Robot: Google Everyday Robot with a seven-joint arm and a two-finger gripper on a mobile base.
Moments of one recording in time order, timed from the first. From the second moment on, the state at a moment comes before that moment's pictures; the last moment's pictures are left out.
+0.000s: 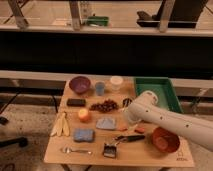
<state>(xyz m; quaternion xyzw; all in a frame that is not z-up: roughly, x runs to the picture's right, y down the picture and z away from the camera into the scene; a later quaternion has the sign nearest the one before) 0.122 0.179 0.811 -0.22 -0.13 -0.15 0.96</state>
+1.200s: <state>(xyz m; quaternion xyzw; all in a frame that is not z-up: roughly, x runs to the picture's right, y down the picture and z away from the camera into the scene) 0.151 0.196 0.836 -0.24 -0.11 -0.14 0.95</state>
